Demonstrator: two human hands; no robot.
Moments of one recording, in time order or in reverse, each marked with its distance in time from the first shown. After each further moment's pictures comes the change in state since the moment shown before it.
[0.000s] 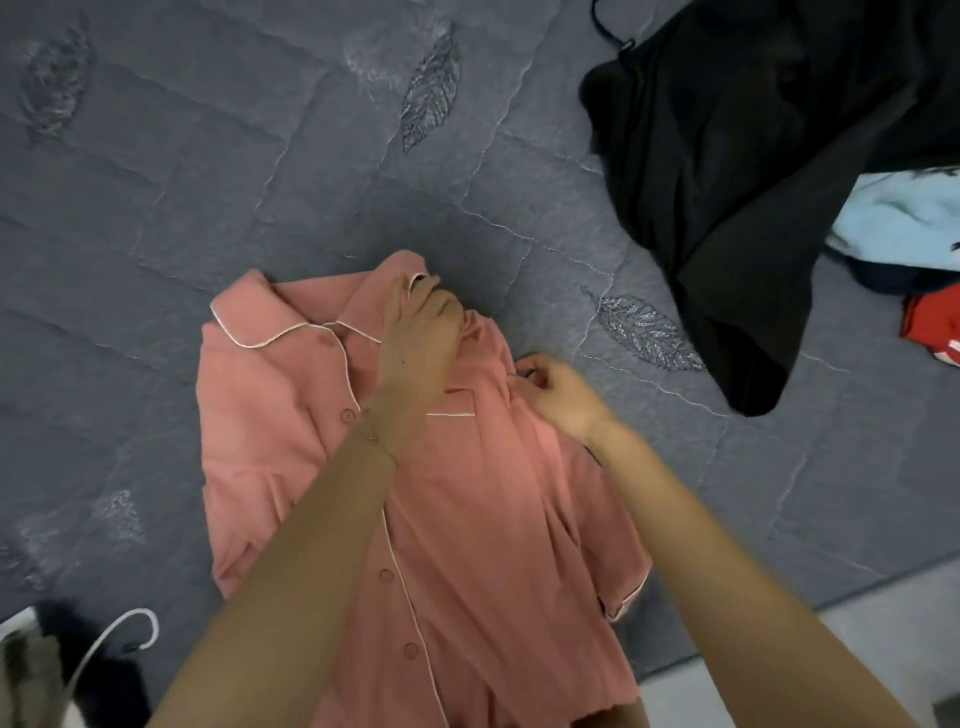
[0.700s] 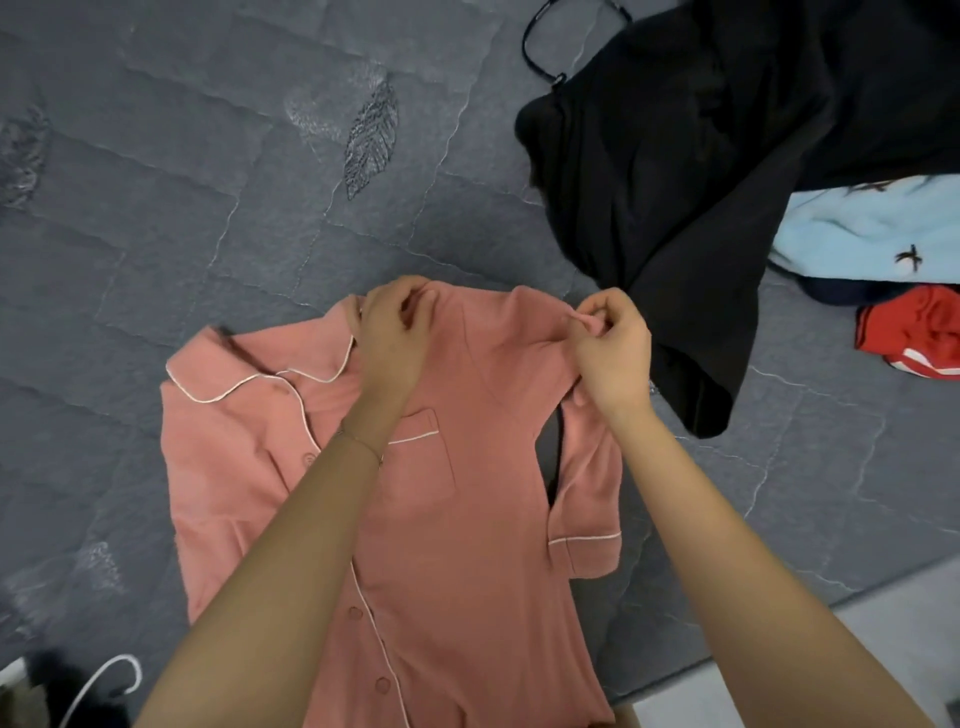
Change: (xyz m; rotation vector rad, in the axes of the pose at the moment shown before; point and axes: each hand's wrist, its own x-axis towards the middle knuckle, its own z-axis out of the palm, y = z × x) left_hand 0.047 0.046 -0.022 -0.566 0.356 -0.251; right_hand 0.001 -0.011 -0.100 0.312 0.665 -0.114
